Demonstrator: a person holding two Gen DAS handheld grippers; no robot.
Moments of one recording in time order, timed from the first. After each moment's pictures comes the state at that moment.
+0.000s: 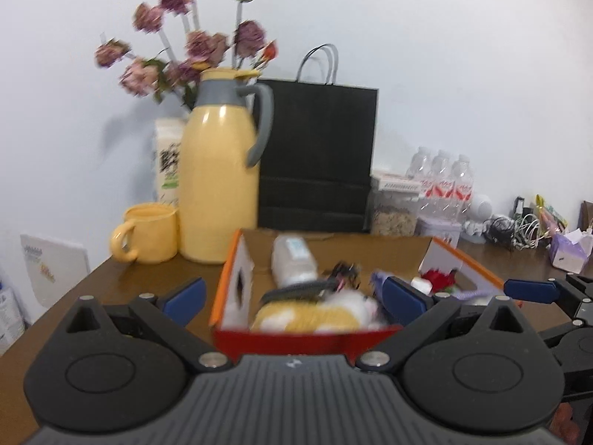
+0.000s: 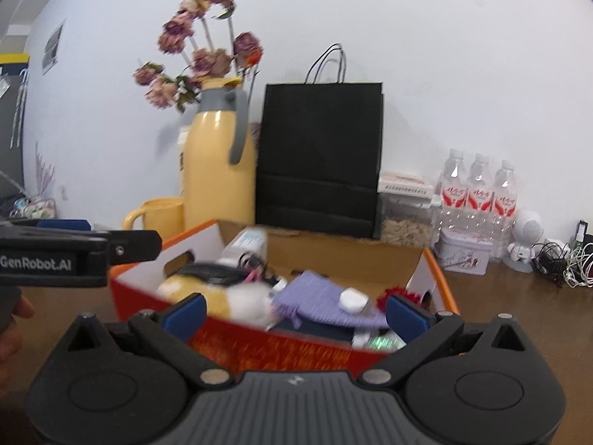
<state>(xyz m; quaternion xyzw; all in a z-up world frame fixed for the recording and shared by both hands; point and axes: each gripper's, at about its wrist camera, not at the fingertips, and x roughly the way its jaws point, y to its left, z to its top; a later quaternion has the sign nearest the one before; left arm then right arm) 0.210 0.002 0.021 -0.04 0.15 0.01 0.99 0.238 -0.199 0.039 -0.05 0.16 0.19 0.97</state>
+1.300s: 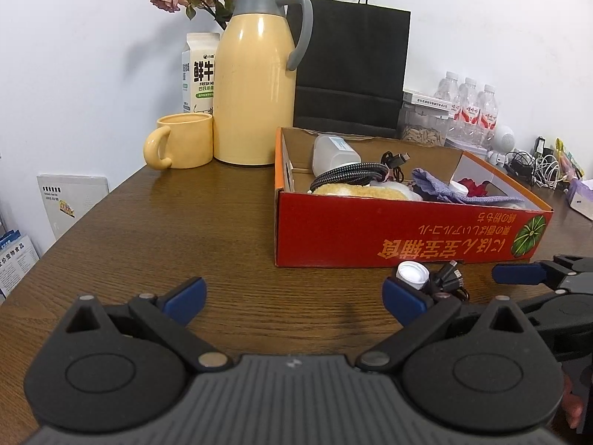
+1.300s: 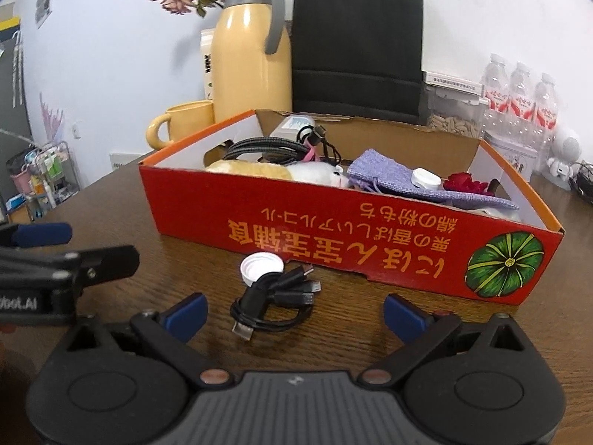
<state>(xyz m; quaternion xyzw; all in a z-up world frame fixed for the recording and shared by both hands) 0.190 0.035 -0.026 -0.04 0.26 0.03 0.96 0.238 -0.155 -0.012 -0.05 0.31 0.21 0.93</state>
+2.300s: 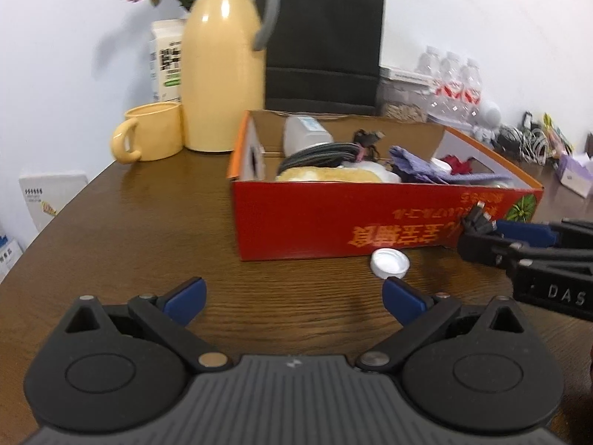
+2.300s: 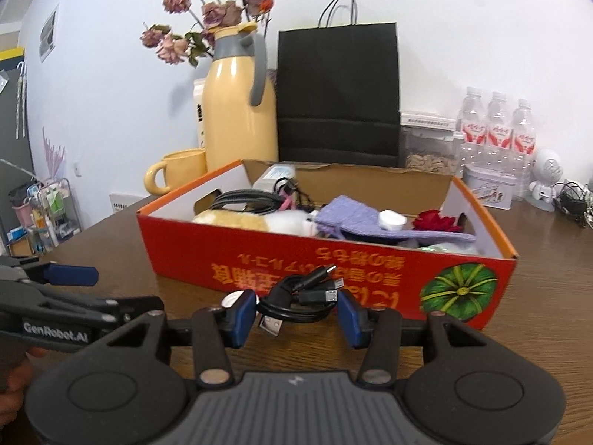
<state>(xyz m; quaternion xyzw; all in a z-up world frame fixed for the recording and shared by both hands) 0.212 0.009 -0.032 -0.02 0.29 0.00 0.96 0.225 -0.189 0.007 -0.03 0.24 0.21 0.95</state>
